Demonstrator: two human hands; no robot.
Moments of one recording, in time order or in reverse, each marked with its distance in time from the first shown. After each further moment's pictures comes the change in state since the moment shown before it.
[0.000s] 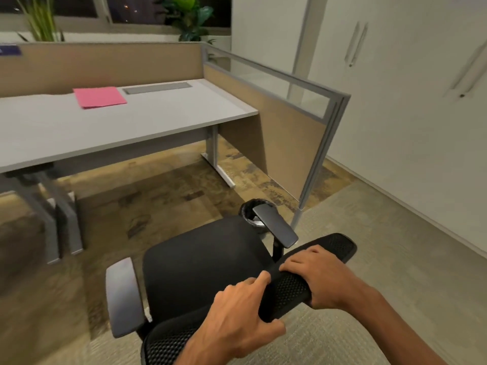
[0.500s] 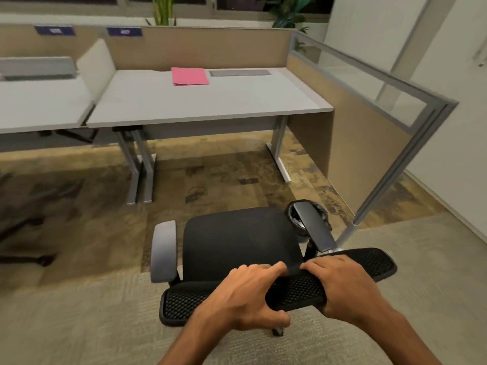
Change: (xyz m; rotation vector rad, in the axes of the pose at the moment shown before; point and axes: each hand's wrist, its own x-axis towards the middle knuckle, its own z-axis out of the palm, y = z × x) left_hand 0.012 0.017 0.010 -0.007 0.110 -0.093; right_hand 0.012 0.032 0.002 -0.012 0.046 -0.153
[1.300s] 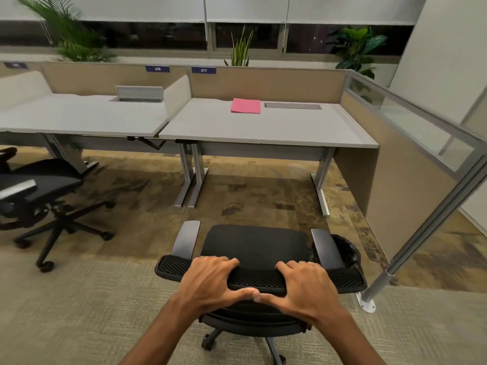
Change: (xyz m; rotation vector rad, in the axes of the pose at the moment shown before) left_hand -0.019 0.025 0.040 0.507 0.420 -0.427; right_hand -0.002 0.013 0.000 0.020 0.218 -0.170
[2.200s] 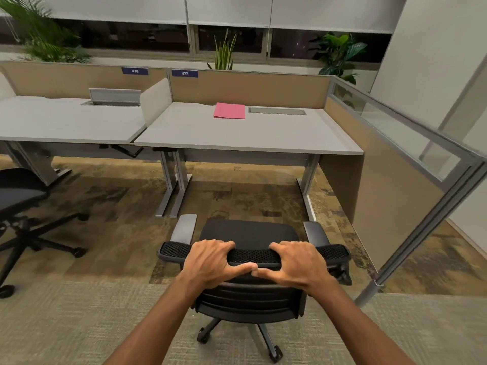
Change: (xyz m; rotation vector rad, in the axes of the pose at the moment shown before) left_hand 0.128 -0.020 0.024 0.031 0.118 -0.021; right_hand 0.109 0.073 0.005 -0.021 0.073 -0.076
